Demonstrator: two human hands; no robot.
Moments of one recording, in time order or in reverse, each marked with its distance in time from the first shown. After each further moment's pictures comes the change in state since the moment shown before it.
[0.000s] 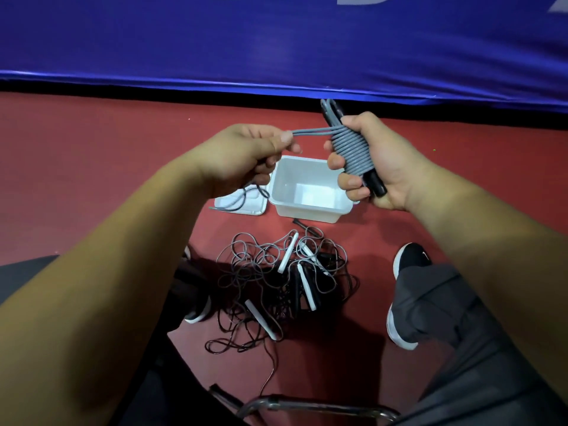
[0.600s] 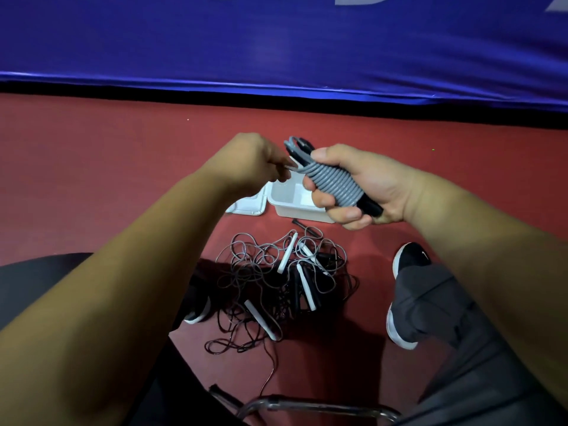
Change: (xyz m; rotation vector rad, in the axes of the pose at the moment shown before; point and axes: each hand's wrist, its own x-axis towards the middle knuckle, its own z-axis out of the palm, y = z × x) left_hand 0.005 0.000 0.010 0.892 0.214 0.037; right_hand -0.012 0.012 0.010 -0.123 -0.382 0.171
